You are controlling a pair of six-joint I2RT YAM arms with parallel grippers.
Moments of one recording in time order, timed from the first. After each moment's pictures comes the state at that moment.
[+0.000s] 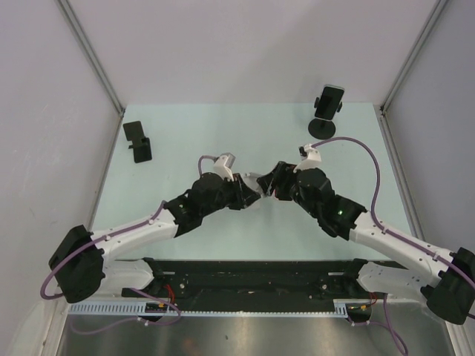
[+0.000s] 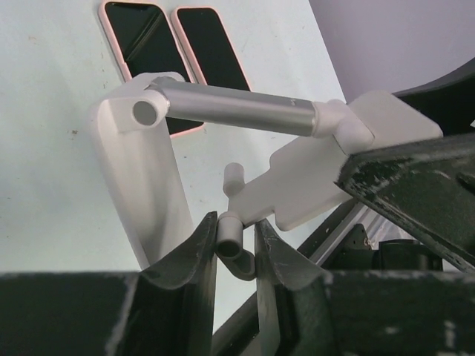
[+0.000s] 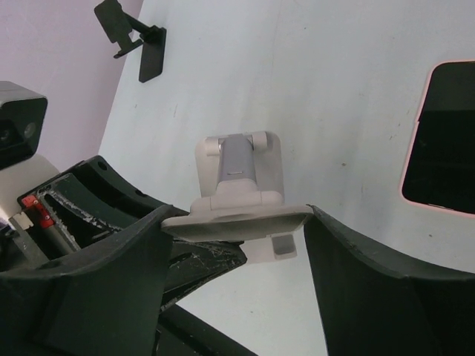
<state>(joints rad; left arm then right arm) -0.87 1.22 0.71 0.15 0.01 -0.77 0.85 1.04 0.80 -0.09 0.28 0.77</state>
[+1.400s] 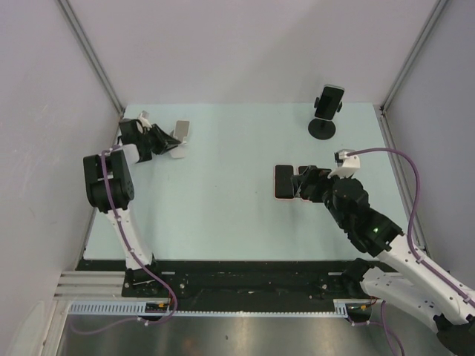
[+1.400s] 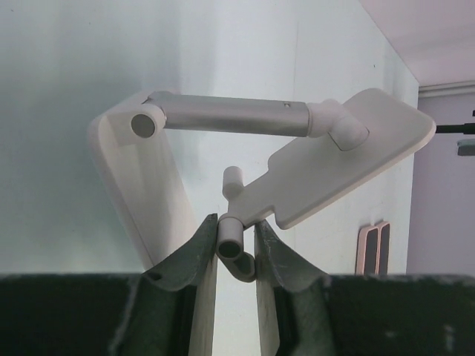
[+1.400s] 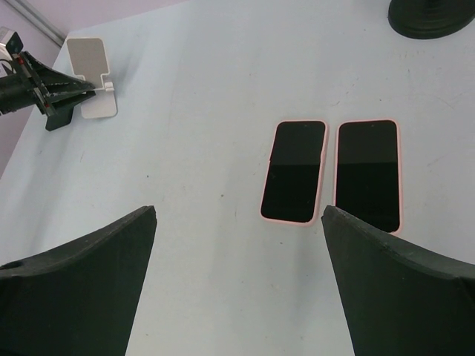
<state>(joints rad) 0.19 2.10 1.35 0.09 0.71 -0.56 0.73 0.72 0.73 -0.28 0.43 0.51</state>
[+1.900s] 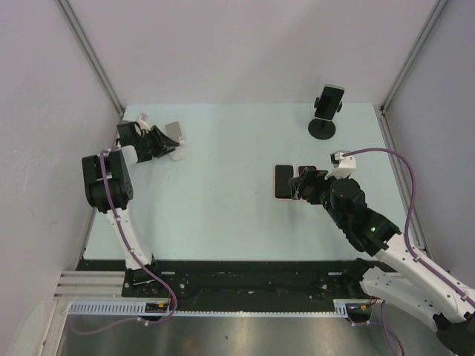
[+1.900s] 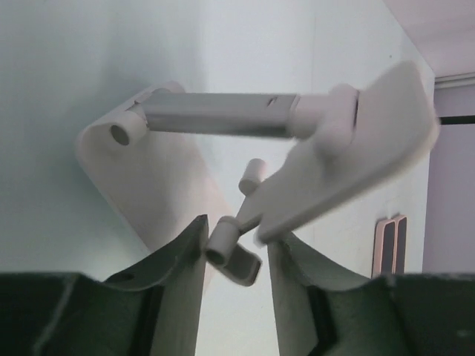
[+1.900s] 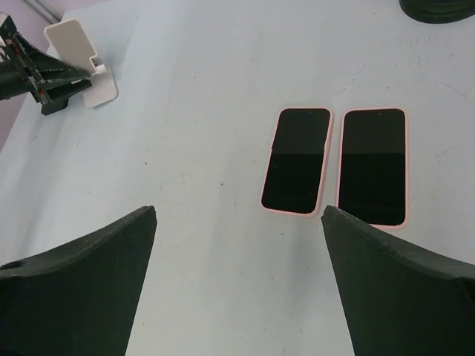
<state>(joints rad) 0.23 2.12 1.36 0.08 0.74 -0.50 0.72 0.73 0.72 -0.28 0.40 0.51</state>
